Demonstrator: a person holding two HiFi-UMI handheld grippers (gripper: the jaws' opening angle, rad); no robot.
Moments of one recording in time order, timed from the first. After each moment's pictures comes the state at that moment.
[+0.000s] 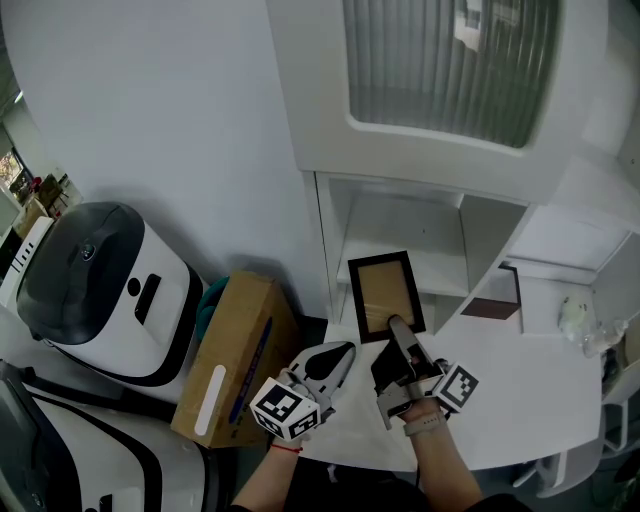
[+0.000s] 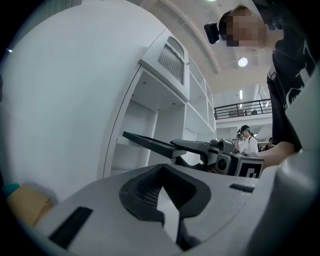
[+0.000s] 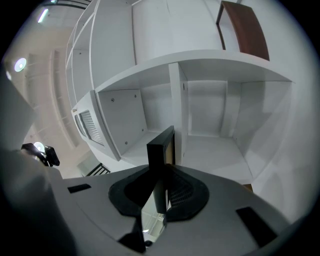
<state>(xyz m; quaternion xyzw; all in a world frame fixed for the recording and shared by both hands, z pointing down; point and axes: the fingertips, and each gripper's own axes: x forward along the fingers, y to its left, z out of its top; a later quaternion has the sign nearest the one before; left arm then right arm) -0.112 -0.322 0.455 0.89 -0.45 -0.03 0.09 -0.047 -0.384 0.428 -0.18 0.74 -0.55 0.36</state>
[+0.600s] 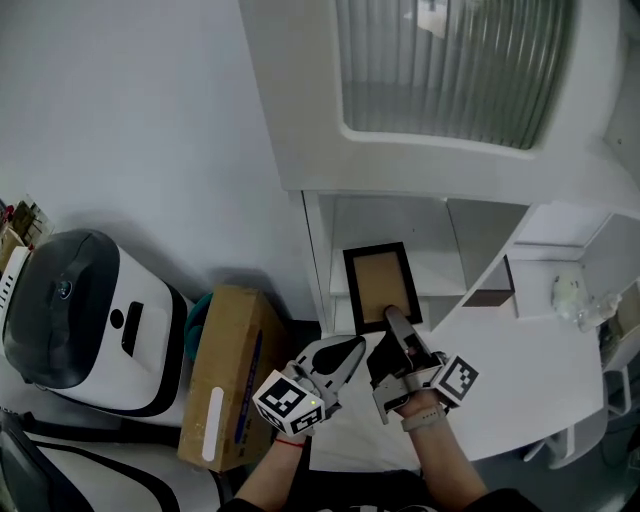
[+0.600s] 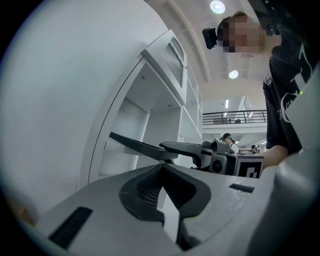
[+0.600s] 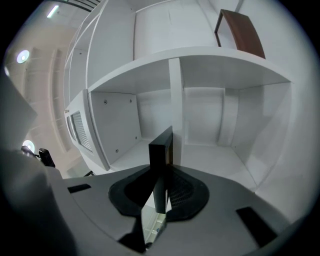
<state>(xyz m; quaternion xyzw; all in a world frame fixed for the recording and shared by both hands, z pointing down) -0.108 -0.358 0.442 0.93 -0.36 -0.06 0.09 -0.062 -0.415 0.421 -0.24 0.71 -0.54 0.38</state>
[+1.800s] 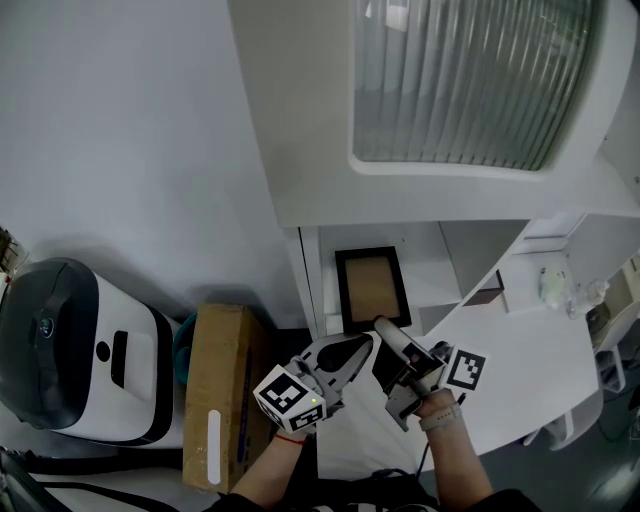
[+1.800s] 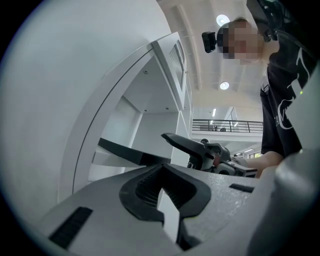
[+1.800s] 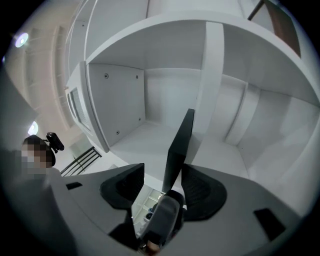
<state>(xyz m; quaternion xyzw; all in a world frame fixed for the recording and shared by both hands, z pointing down) -0.098 -0.390 0.423 0.95 -0.27 -0.08 0.11 -0.085 -0.424 0.400 -0.19 0.79 -0.51 0.28</state>
